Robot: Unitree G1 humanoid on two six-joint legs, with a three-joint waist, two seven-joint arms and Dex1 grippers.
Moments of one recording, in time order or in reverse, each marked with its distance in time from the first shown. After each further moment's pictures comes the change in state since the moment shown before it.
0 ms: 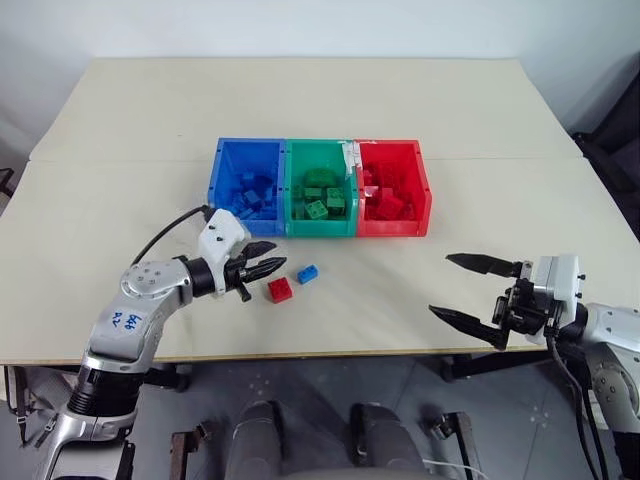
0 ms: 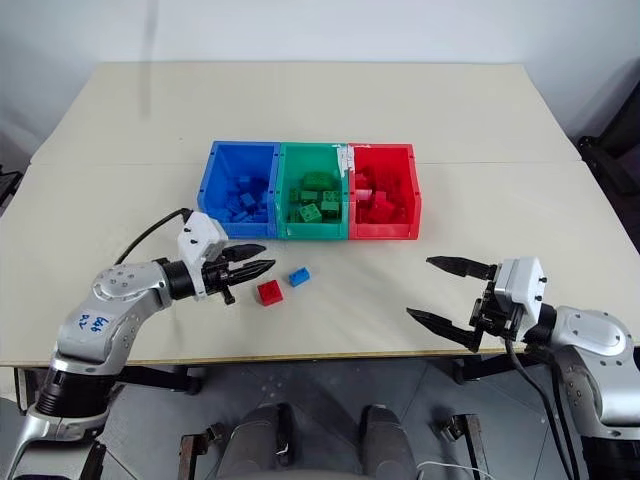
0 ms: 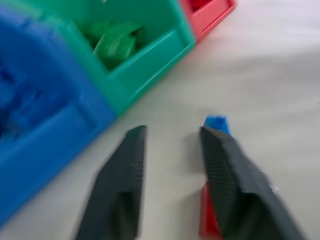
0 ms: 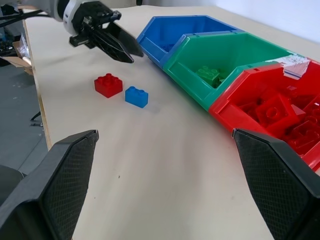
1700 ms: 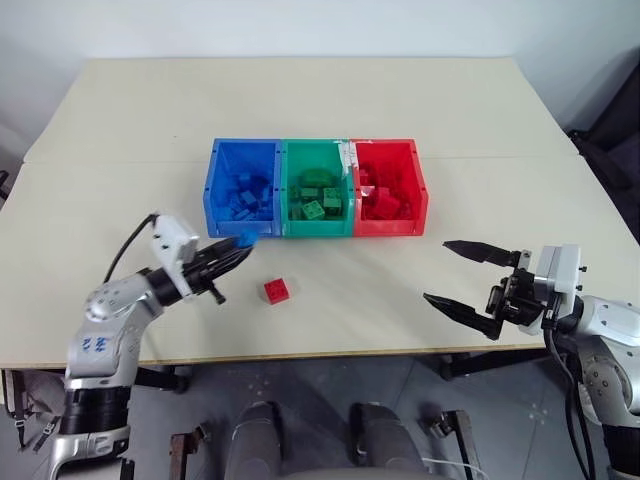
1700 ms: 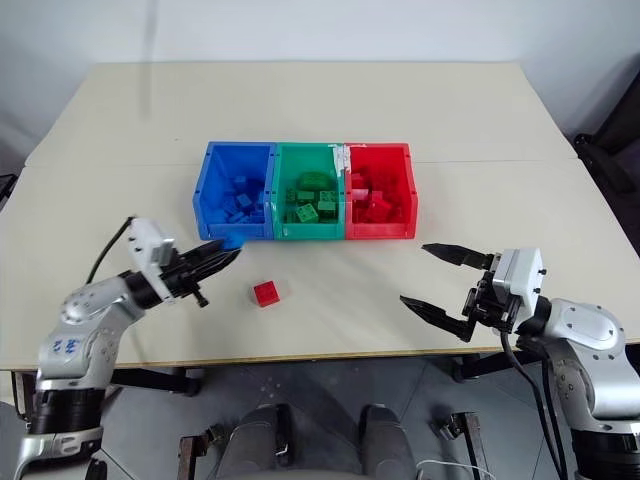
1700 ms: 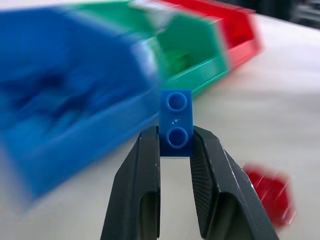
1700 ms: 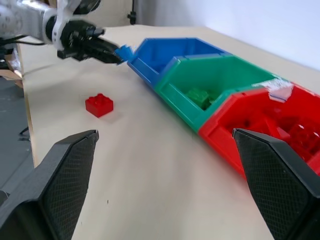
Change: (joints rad) left arm 0.225 -0.062 0.307 0.156 -0.085 -0.313 -0.065; right arm -0.063 0.047 0.011 -0.027 0.017 -0.002 -0.034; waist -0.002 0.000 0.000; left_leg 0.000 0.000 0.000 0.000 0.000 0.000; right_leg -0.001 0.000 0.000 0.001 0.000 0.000
